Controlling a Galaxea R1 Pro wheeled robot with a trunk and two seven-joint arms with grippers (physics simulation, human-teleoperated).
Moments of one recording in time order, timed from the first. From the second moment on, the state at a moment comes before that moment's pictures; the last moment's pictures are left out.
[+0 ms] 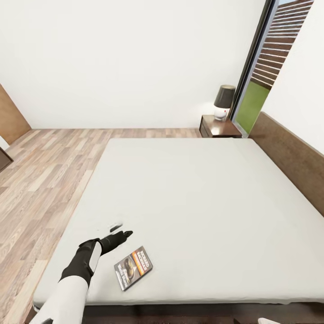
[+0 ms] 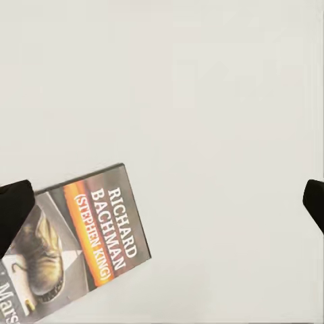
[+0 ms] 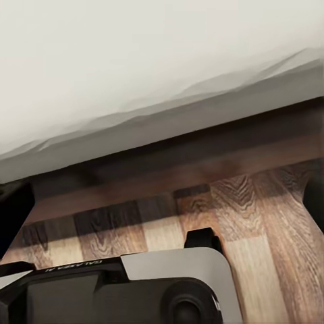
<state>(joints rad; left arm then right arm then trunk) -0.68 -0.12 0.53 -0.67 -0.08 0.51 -0.36 -0.35 -0.22 0.07 -0.06 -0.50 -0.33 0.46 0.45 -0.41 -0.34</state>
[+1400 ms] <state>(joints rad) -0.80 -0.13 0.53 -0.70 -0.08 0.68 -0.36 -0.35 -0.22 0.07 -0.06 -0.50 -0.33 0.47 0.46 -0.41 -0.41</state>
